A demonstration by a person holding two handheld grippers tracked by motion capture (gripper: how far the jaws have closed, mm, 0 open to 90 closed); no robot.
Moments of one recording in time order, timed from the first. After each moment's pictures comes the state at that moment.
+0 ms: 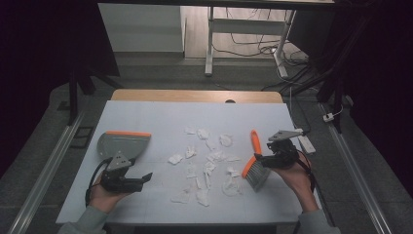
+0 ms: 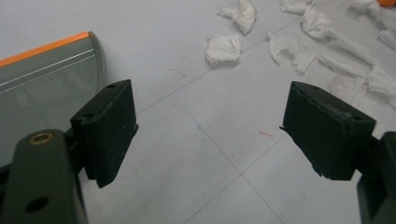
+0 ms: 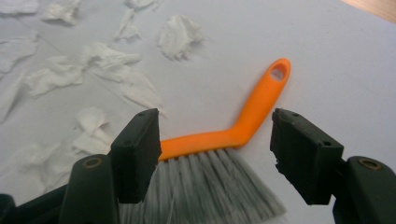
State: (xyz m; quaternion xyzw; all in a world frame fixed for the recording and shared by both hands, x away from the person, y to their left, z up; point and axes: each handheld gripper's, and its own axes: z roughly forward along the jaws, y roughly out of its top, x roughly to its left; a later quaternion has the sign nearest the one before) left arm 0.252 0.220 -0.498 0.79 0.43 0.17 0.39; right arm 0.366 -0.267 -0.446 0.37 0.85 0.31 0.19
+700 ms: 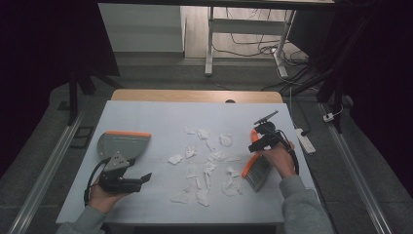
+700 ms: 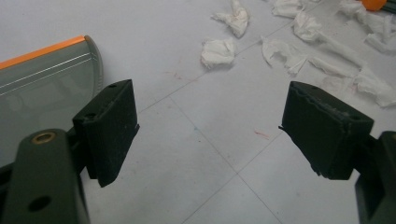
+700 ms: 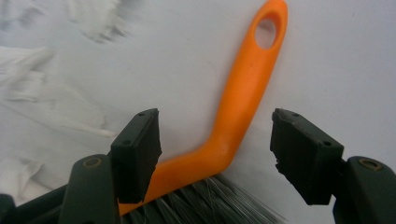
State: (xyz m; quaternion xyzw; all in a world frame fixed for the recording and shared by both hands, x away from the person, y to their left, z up) left arm 0.251 0.224 -0.498 0.79 0.42 0.16 0.40; right arm 0.440 -0.234 -0.469 0.50 0.85 0.14 0.11
